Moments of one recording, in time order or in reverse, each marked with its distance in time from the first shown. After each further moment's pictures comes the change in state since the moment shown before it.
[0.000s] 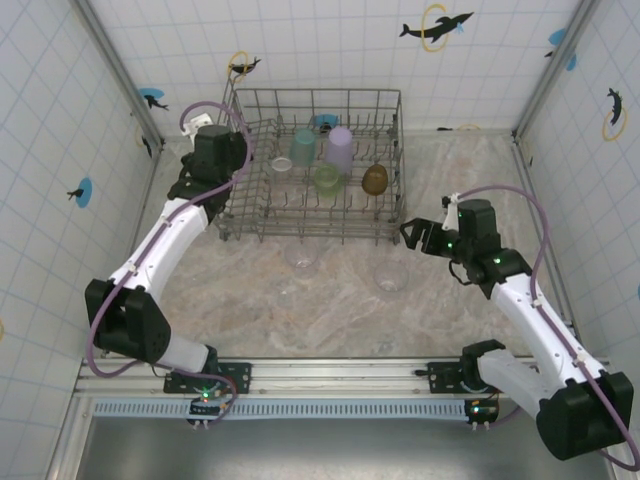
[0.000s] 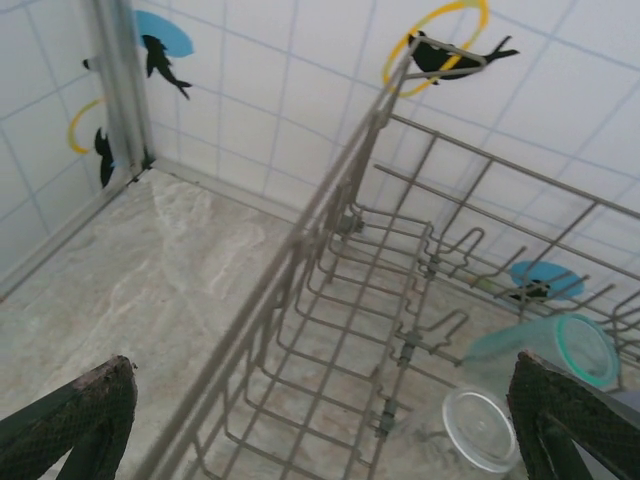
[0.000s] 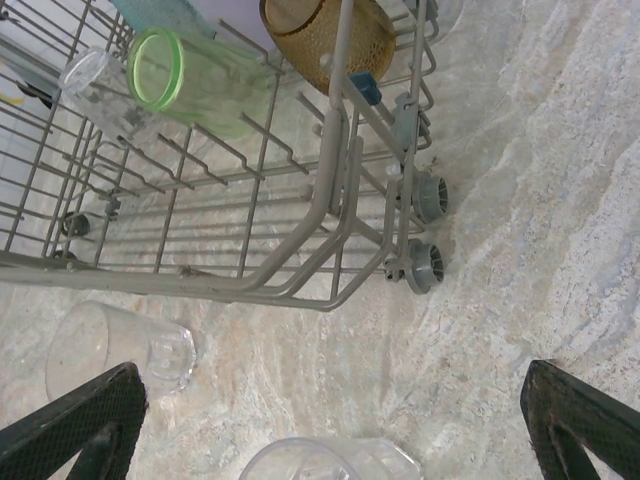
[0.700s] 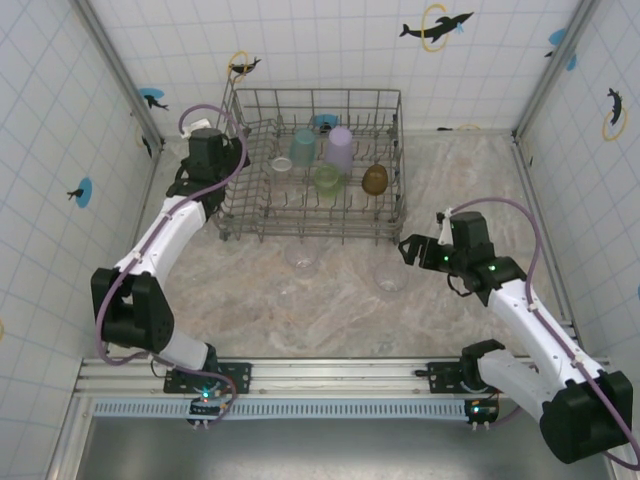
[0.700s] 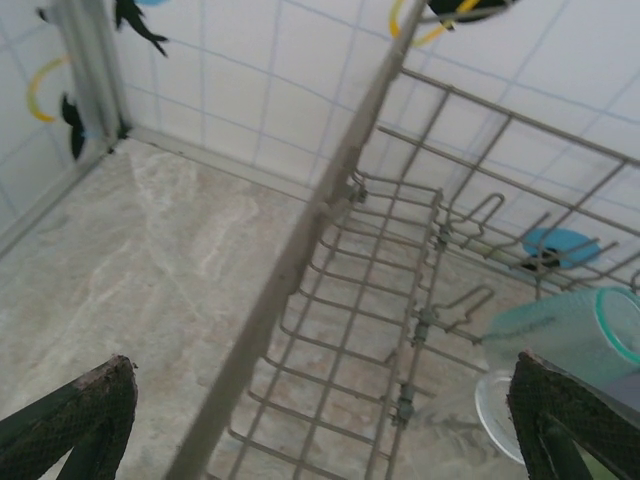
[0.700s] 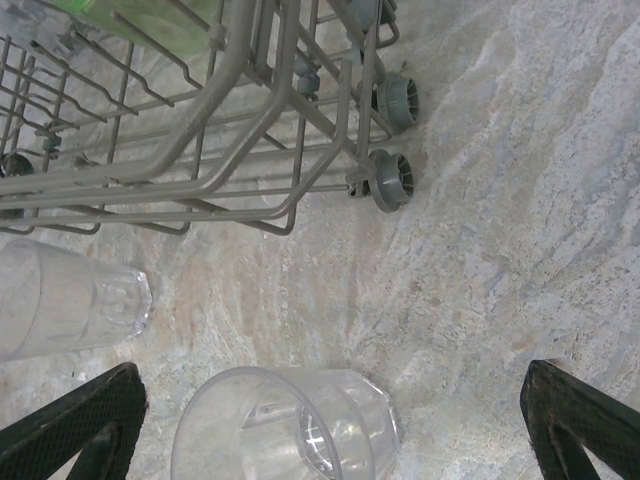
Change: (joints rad) left arm 0.079 0.064 -0.043 0.077 0.156 0.053; right arm 0.034 -0.018 -0.082 -0.051 0.018 0.002
